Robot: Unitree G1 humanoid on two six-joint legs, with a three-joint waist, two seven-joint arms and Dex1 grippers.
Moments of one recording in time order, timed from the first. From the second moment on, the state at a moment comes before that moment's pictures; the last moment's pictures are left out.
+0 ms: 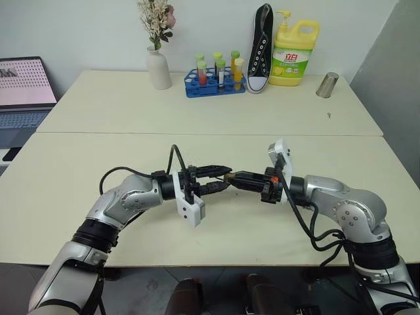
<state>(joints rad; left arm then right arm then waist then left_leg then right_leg) -0.54 0.67 -0.32 0.27 0.35 -1.00 -0.50 -0.46 -0.45 0.09 -0.34 0.81 0.94 0.65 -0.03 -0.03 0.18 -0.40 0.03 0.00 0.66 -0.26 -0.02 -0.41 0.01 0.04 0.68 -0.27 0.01</state>
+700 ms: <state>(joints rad) -0.47 0.67 -0.23 0.13 -0.21 -0.63 -0.71 -0.46 -0.51 0.10 -0.32 0.69 0.86 0.71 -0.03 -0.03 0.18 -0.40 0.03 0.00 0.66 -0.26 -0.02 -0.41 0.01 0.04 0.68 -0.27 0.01</state>
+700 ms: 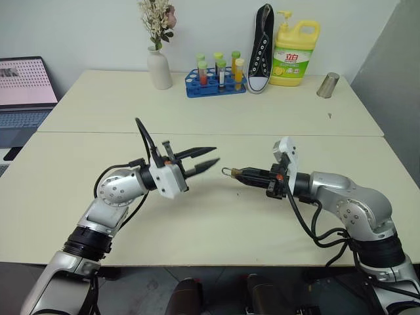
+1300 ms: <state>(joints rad) -0.47 0.53 -0.20 0.05 -0.44 0.10 -0.93 -0.45 -0.51 0.08 -0.37 0.71 0.86 0.72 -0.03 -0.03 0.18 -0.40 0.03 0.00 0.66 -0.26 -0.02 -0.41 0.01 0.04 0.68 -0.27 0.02</state>
